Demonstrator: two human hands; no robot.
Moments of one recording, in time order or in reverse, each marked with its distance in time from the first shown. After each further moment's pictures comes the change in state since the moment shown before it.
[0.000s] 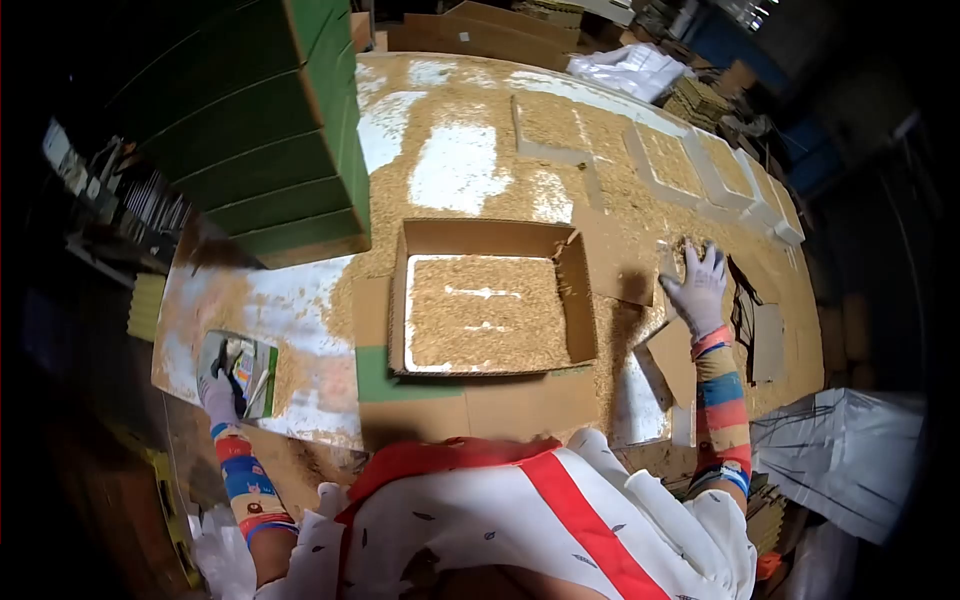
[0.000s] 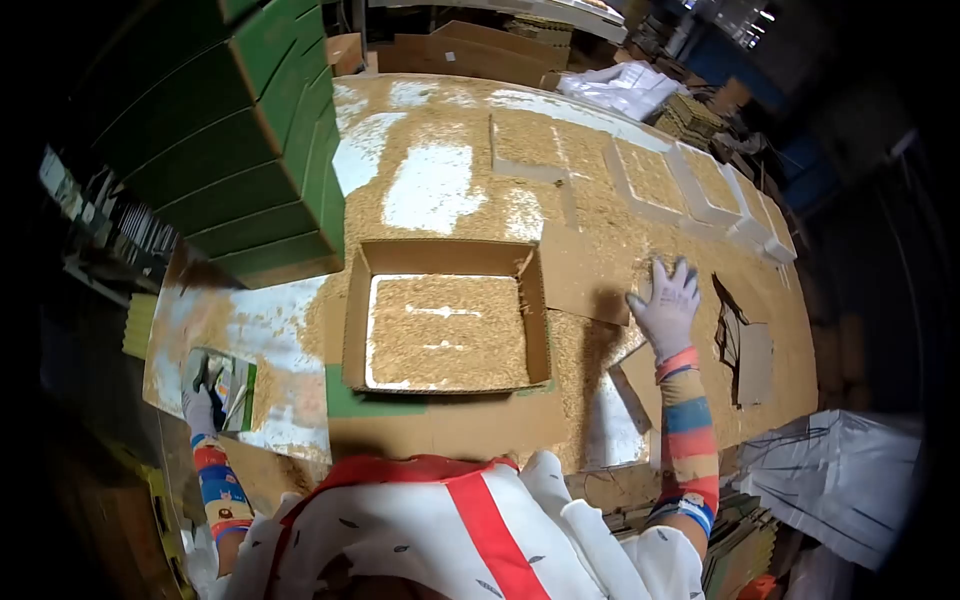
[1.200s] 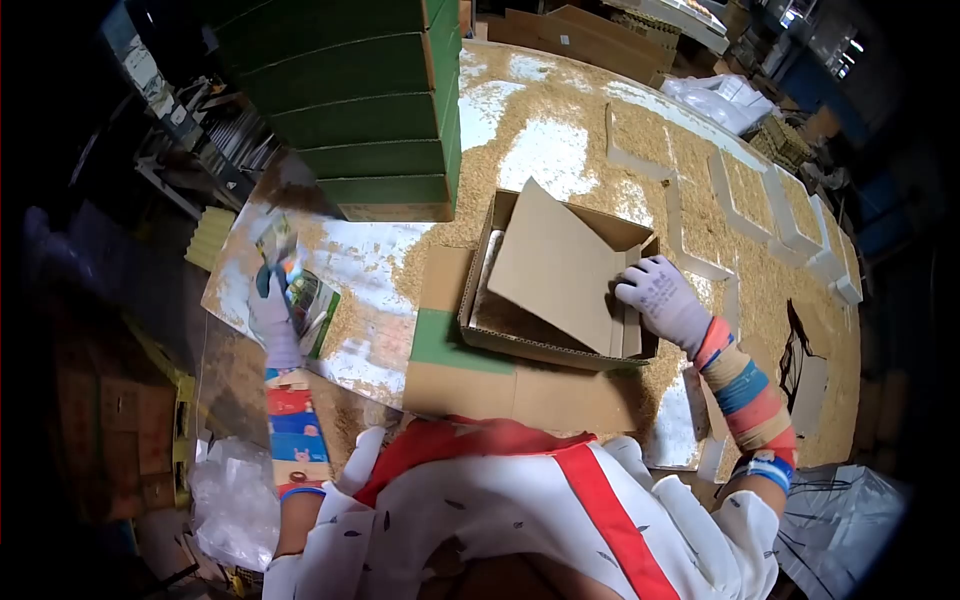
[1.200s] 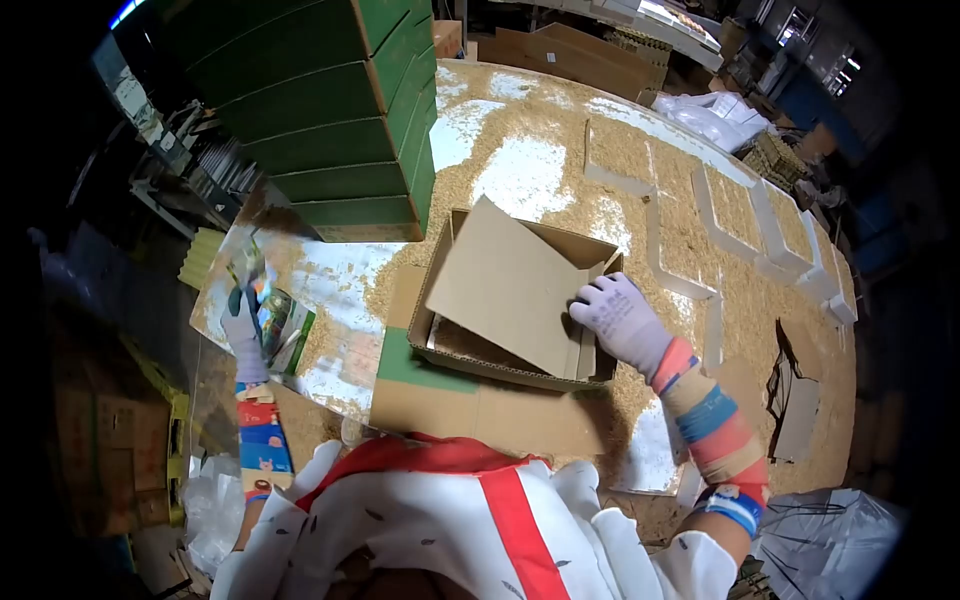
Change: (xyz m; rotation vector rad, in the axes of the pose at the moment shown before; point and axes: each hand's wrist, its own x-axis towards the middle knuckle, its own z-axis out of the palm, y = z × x) left_hand -0.074 0.121 -0.077 -0.840 0.226 0.110; right_hand 0.000 -0.121 -0.039 0.294 -0.078 -1.232
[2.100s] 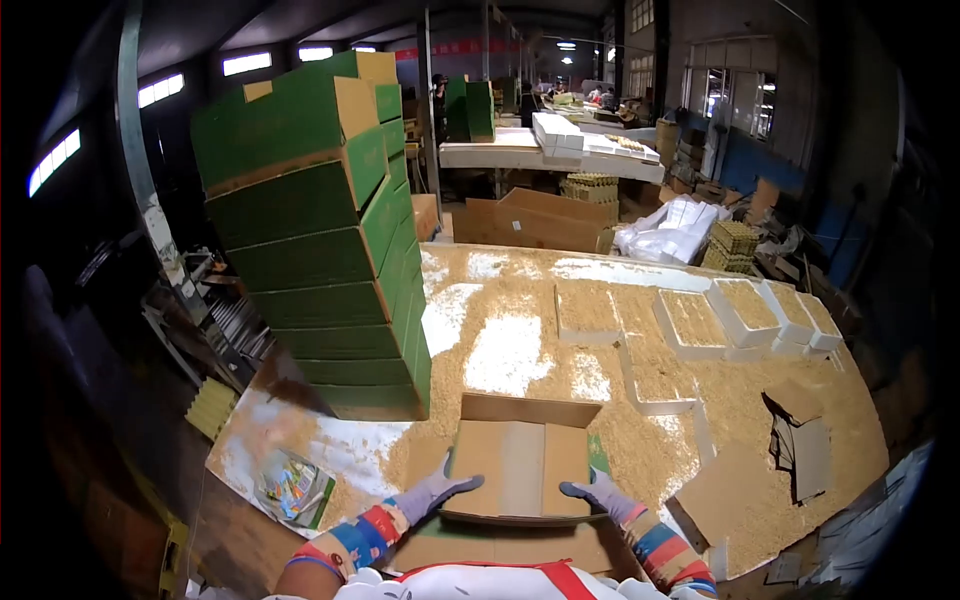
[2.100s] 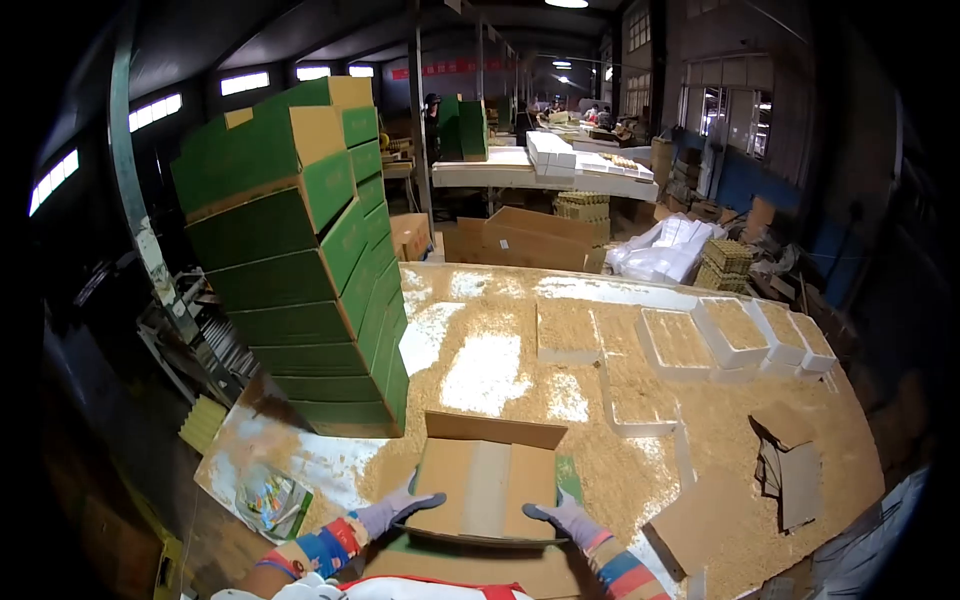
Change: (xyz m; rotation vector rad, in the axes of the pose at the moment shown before) left_hand -0.126 0.092 0.216 -0.437 -1.203 -0.102; right_hand -0.032 -0.023 0.164 1.518 0.337 0.659
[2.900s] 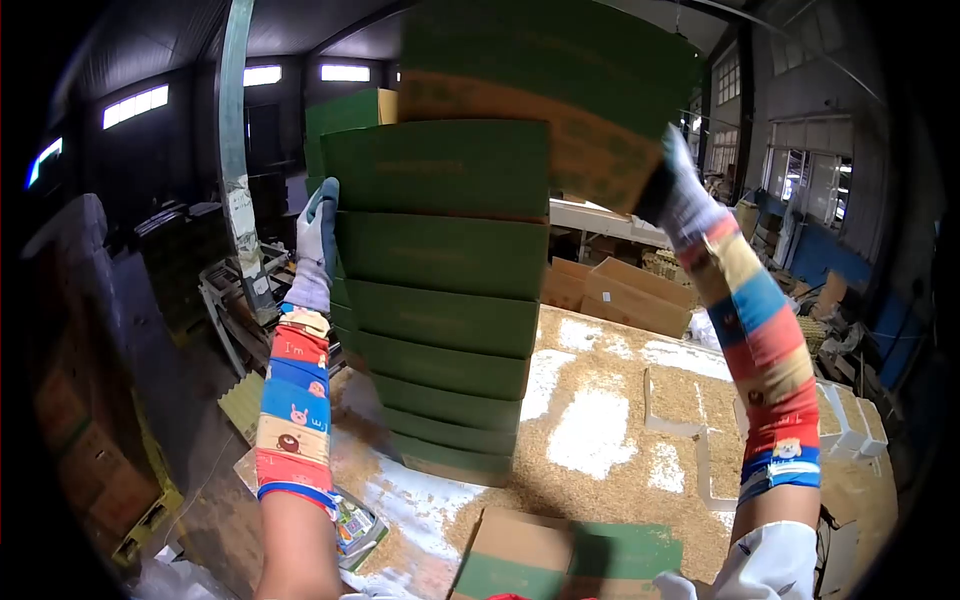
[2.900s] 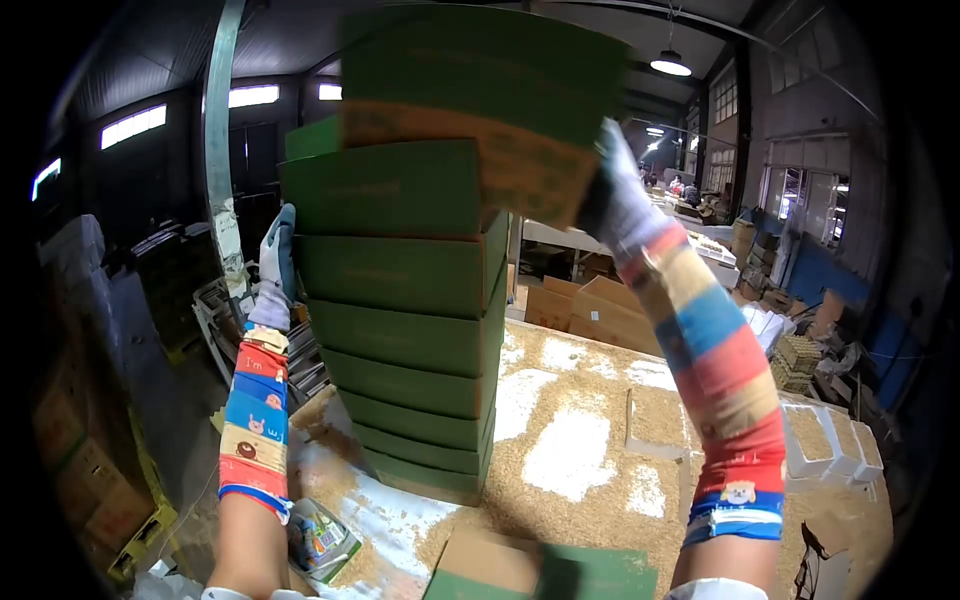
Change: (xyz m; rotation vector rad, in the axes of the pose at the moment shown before) left_hand -0.012 0.410 -0.356 0.029 0.929 1.170; right_hand 0.186 -0.606 0.071 0.769 -0.271 -0.567
